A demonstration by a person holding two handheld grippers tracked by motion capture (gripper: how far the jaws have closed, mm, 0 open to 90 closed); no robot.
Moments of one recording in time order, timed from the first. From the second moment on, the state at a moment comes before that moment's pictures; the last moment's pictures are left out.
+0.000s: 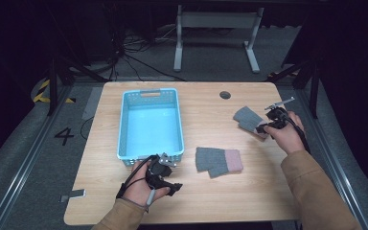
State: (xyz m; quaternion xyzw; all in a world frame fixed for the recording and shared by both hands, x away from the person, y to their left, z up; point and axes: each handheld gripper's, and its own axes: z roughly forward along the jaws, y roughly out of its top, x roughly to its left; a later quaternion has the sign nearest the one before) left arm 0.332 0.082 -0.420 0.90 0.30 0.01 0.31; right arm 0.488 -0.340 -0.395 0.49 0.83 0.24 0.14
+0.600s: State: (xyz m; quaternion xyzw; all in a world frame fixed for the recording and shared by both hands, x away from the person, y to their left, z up) left arm 0.332 0.083 -0.420 0.90 0.31 0.01 0.31; right arm 0.525 -0.332 -0.395 0.47 0.84 0.23 0.16
